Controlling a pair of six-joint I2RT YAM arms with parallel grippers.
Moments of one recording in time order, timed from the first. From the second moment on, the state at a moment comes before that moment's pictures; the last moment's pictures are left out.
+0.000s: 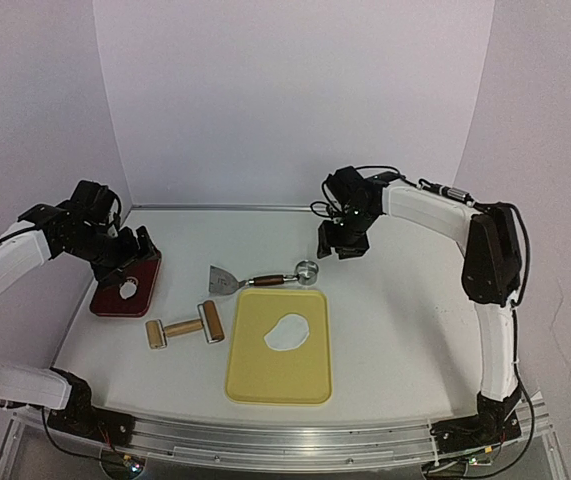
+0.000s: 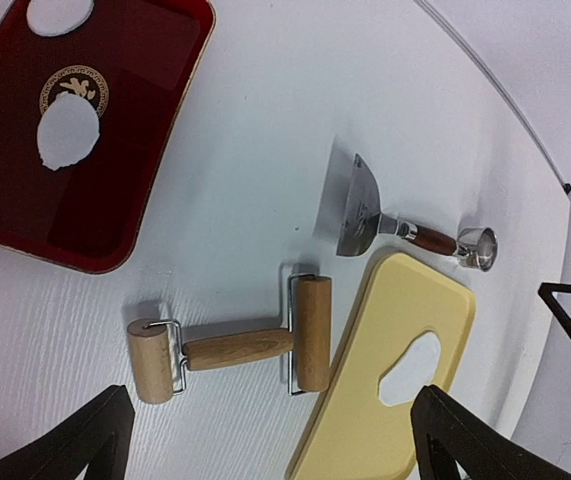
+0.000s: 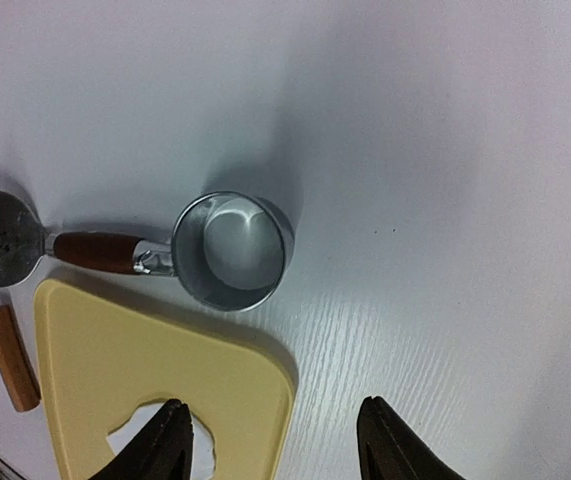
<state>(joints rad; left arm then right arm) -0.33 1.15 1.05 -0.85 0.10 -0.78 0.60 2.14 1.93 -0.94 -0.06 0.45</state>
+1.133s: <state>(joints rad) -0.33 1.25 0.99 -0.73 0.22 -0.79 0.56 2.52 2.25 -0.98 -0.16 0.41</state>
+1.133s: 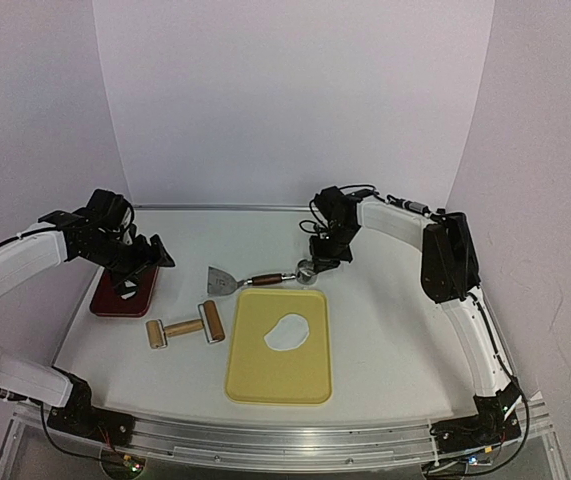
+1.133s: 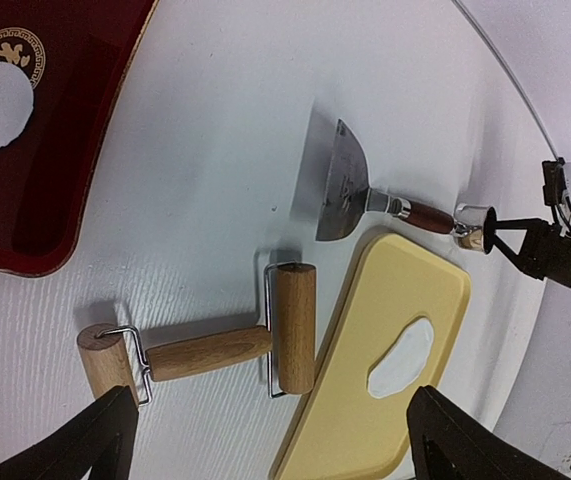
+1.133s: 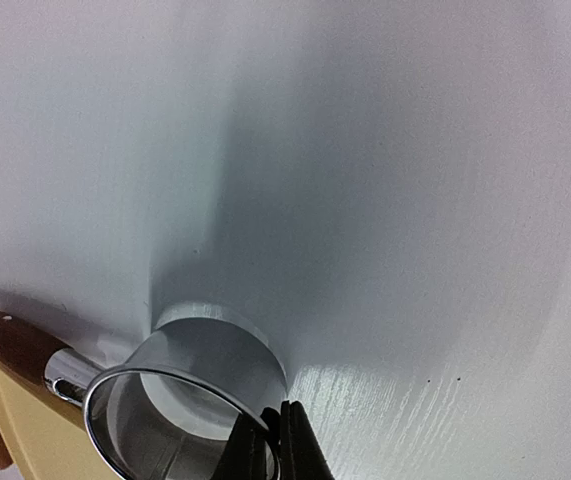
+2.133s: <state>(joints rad) -0.66 1.43 1.00 -0.34 0.50 -0.77 0.89 1.80 1.46 -0.88 -0.09 0.62</state>
